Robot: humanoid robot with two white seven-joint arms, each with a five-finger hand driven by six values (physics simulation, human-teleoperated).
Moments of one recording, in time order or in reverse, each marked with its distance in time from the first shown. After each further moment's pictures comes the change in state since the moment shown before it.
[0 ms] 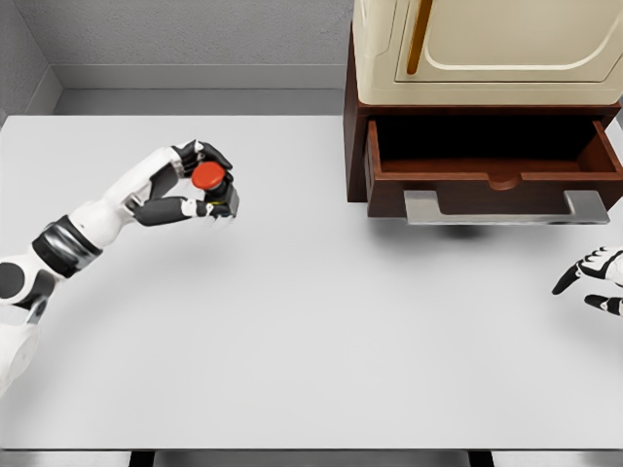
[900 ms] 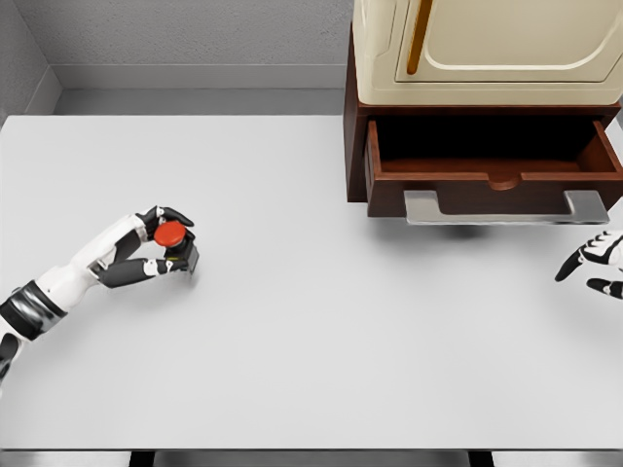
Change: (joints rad) left arm 0.193 0.116 0.020 0.084 0.037 -0.144 0.001; right arm -0.044 -0.015 0.000 -0.008 0.003 0.000 0.000
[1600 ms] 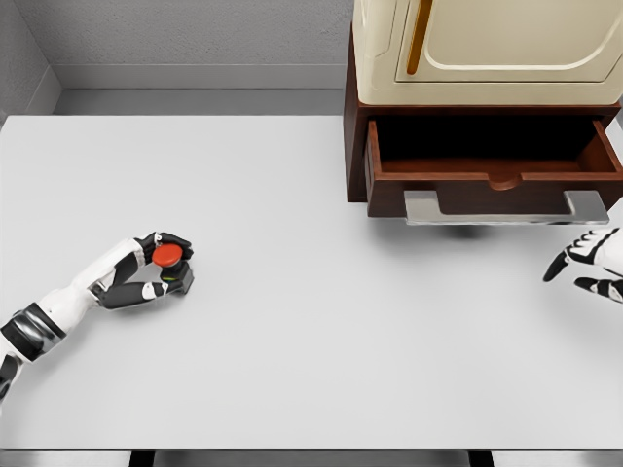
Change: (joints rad) left arm 0.049 -0.006 -0.009 0.068 -0.001 0.002 0.003; right arm -0.049 0.000 0.057 0.001 0.025 0.000 0.000
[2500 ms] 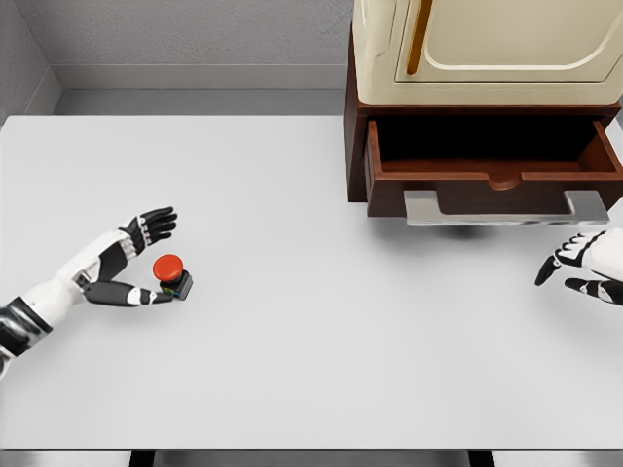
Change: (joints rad) left arm 0.008 0.056 -0.004 -0.051 0.140 0.081 -0.004; right arm -0.046 0.000 0.056 0.001 0.030 0.000 0.000
